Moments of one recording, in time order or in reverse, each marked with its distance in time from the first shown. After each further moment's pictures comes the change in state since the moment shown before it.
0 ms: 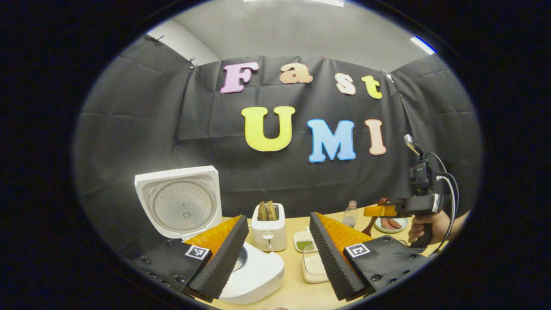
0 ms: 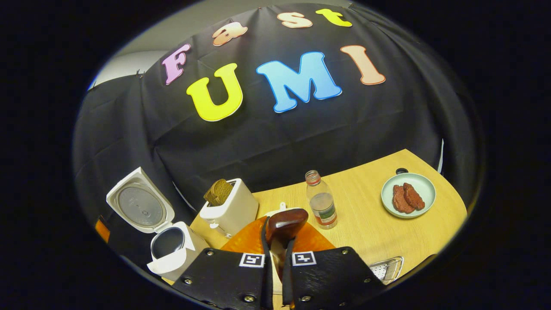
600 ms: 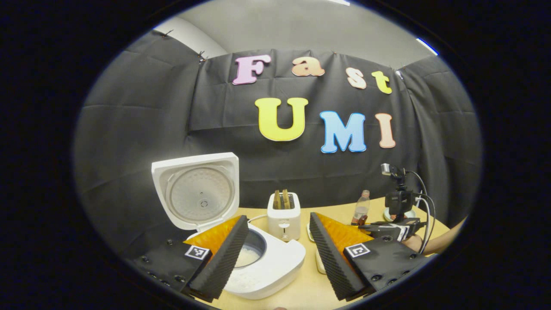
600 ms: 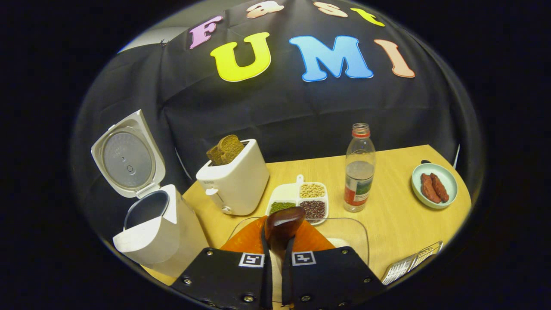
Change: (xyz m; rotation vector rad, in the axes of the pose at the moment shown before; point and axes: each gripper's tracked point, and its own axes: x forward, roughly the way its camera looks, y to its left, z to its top) left arm -0.016 0.044 -0.032 -0.021 0.067 0.046; right arm 0.050 0.055 -0.097 -0.083 0.118 0.097
